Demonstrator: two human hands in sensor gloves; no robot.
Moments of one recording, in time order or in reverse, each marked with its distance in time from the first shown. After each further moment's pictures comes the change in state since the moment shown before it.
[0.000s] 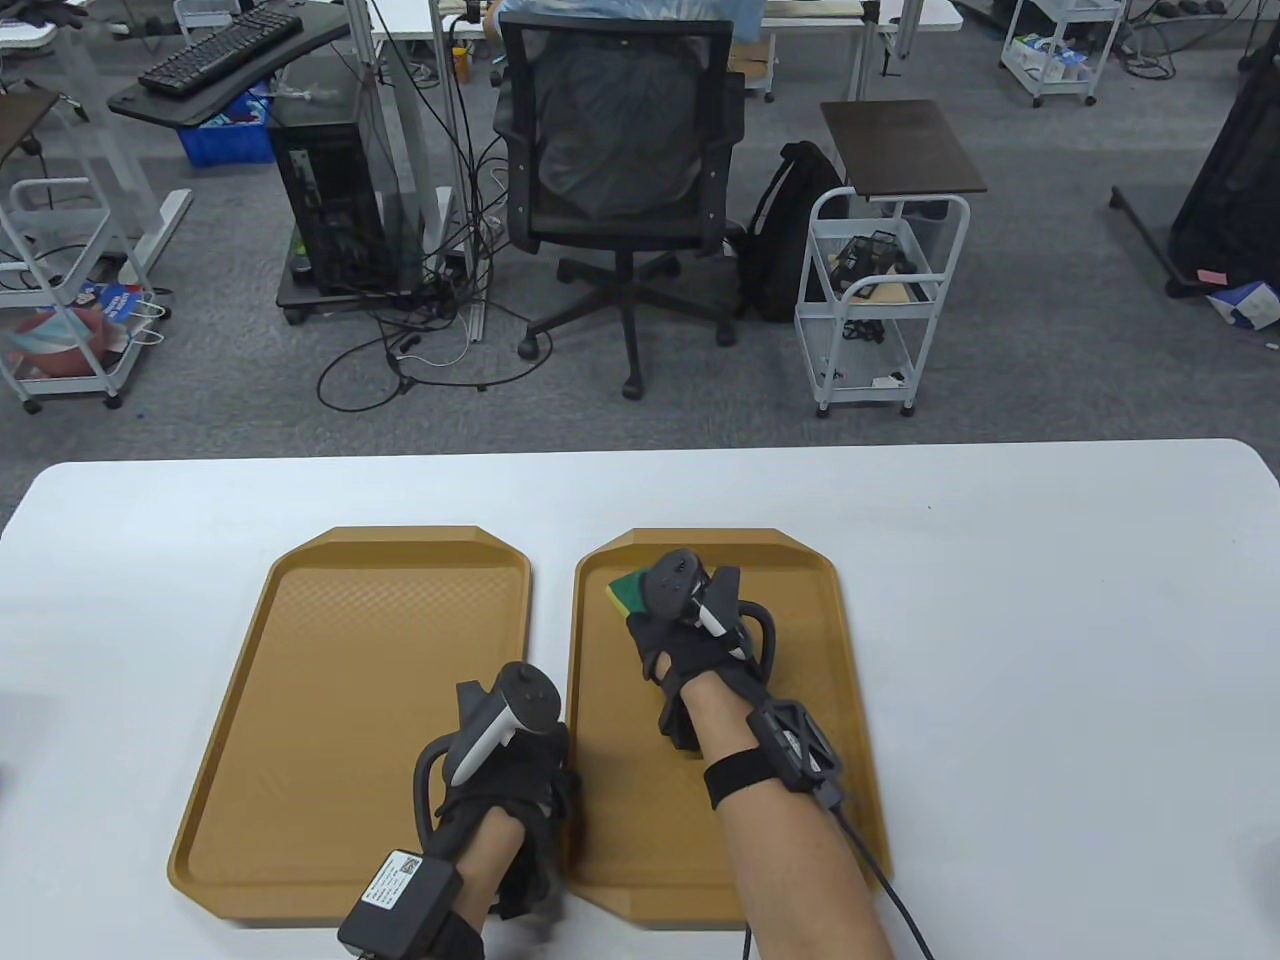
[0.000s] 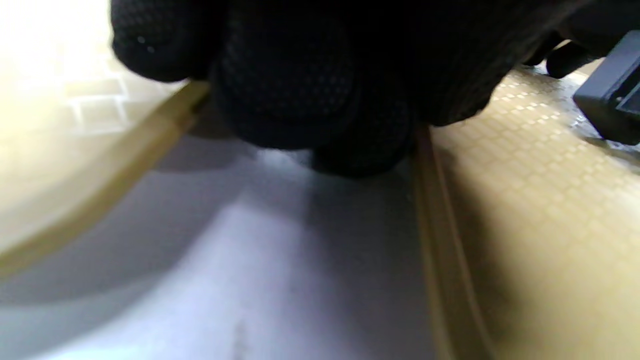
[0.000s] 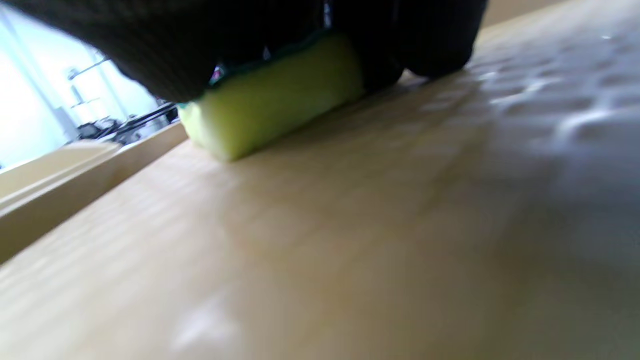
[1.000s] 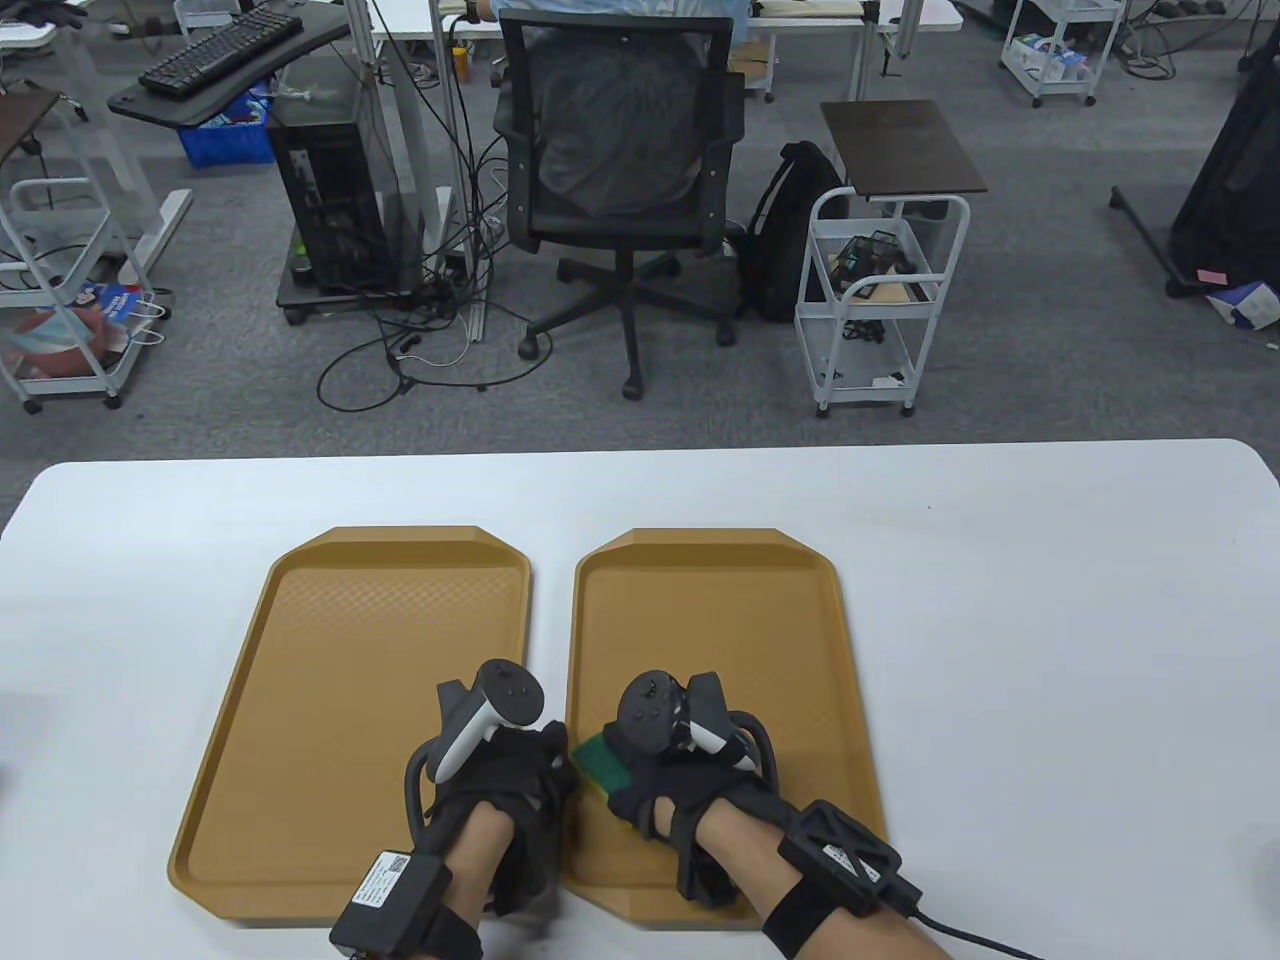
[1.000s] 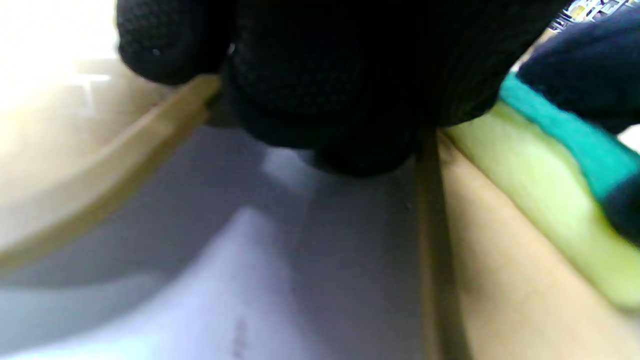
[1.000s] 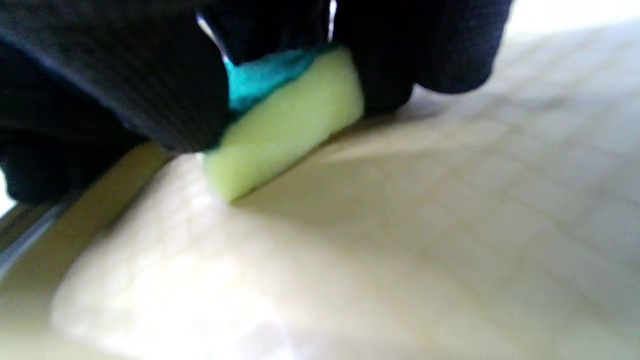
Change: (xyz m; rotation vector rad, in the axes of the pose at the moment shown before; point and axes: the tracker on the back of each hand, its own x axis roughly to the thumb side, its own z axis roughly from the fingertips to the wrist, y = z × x) left_hand -0.014 0.002 -0.005 -0.050 0.004 0.098; right_hand 0.018 0.012 0.142 0.355 -0.156 0.033
